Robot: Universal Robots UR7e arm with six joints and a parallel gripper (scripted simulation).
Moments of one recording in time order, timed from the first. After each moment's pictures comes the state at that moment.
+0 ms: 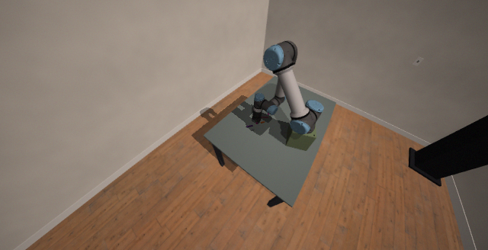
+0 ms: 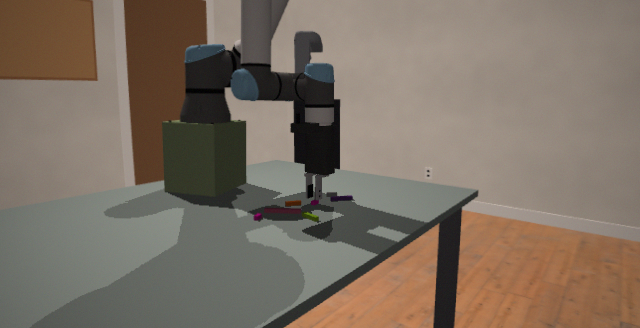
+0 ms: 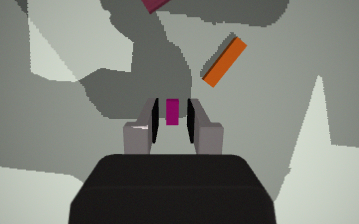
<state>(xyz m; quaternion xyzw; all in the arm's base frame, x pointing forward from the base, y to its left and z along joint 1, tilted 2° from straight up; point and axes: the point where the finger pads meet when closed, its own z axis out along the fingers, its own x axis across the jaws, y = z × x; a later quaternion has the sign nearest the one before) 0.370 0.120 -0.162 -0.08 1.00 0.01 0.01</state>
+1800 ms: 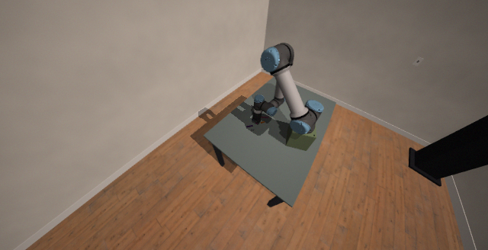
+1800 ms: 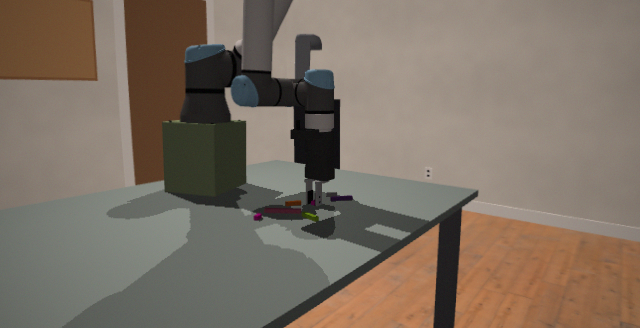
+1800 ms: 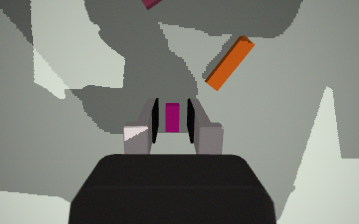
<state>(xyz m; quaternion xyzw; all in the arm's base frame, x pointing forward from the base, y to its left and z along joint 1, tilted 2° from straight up) 0.370 0.121 -0.178 -0.08 1.00 0.01 0.01</state>
